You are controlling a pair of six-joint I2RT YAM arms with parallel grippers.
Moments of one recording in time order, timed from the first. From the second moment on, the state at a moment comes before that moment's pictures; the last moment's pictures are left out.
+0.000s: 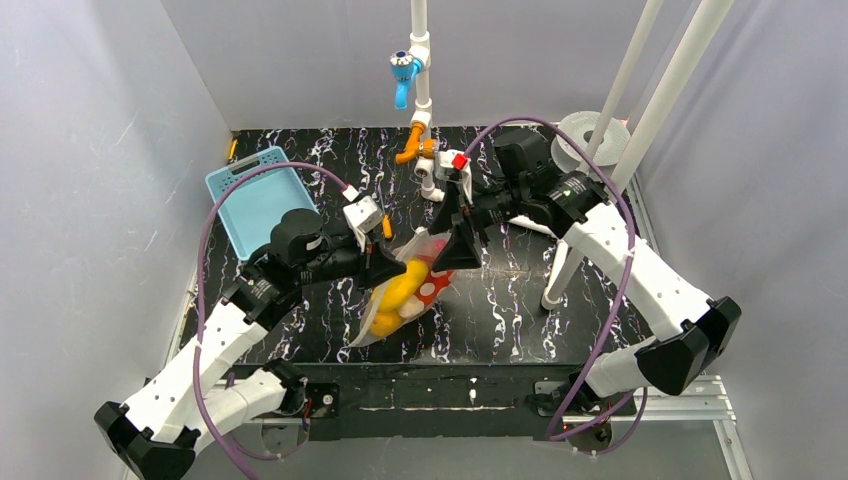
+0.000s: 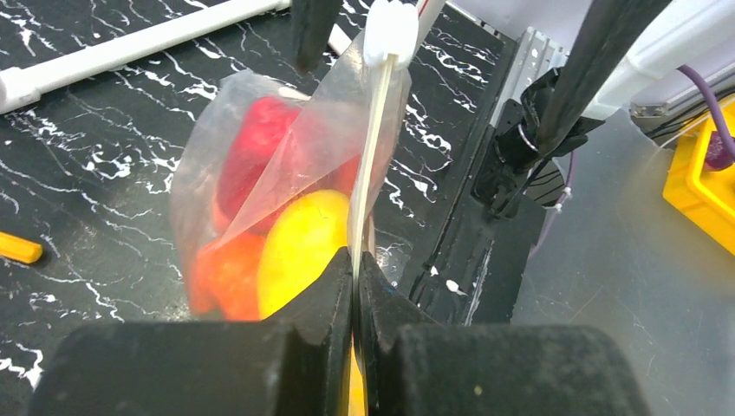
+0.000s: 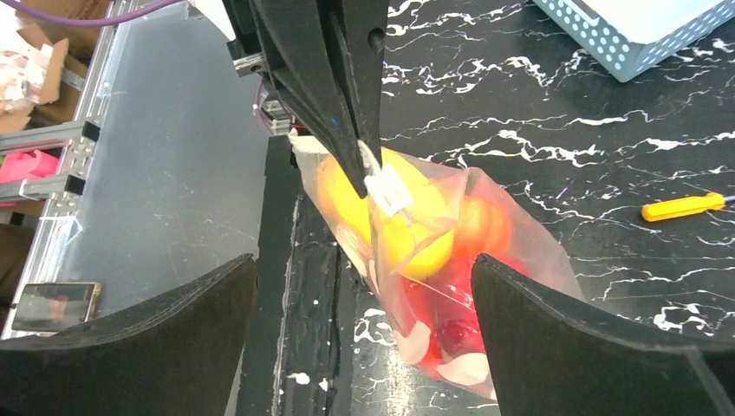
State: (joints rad) left arm -0.63 0.86 0.93 -0.43 0.55 -0.12; right arm 0.68 1.40 1.53 -0.78 -0.99 -0.27
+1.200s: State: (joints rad) left arm -0.69 0.84 0.93 -0.32 0.62 -0.23; right arm 0.73 1.45 1.54 -0.90 -1.18 -0.55
